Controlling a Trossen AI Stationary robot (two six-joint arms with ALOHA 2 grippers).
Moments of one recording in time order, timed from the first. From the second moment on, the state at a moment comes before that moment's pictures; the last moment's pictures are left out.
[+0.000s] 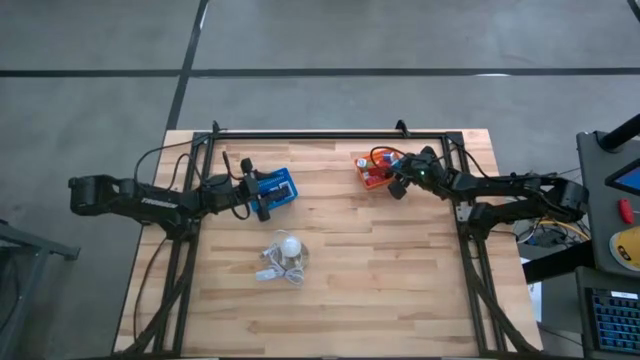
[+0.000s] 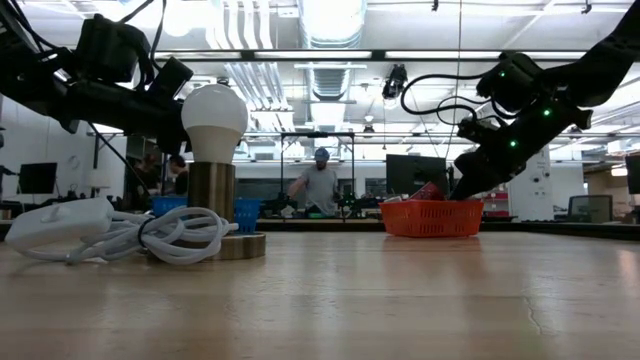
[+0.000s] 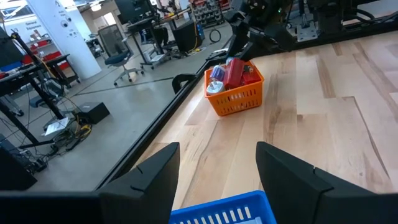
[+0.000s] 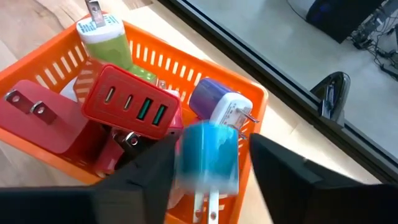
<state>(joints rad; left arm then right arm) 0.26 1.16 0.16 0.83 -0.15 0.31 -0.56 1.18 0.31 0.24 0.33 0.00</state>
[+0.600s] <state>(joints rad) 0.26 1.16 0.16 0.82 -0.16 0.30 -0.56 1.18 0.30 0.41 0.22 -0.06</state>
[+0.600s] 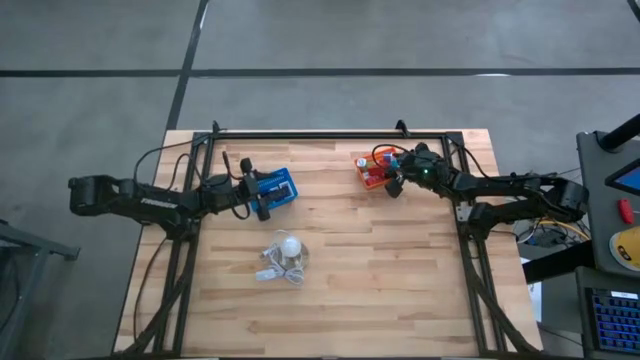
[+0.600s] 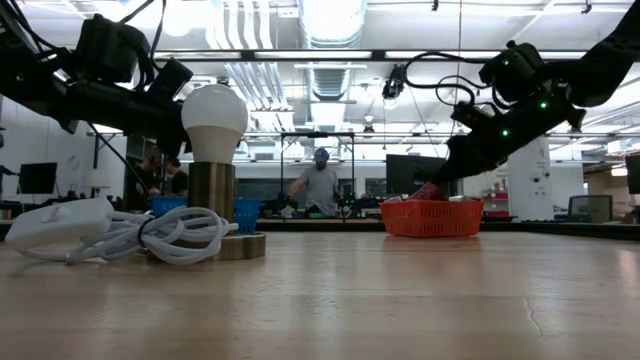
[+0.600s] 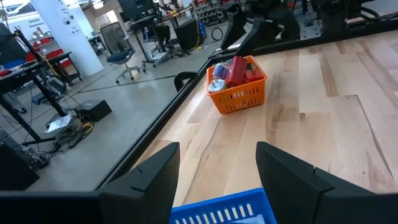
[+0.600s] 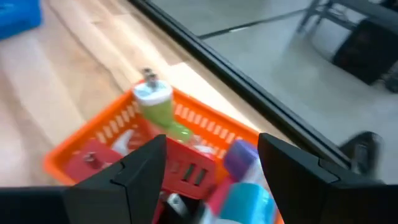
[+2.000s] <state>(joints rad) 0.26 1.10 0.16 0.81 -0.29 0.36 -0.49 1.17 0.30 0.74 0.34 -0.34</state>
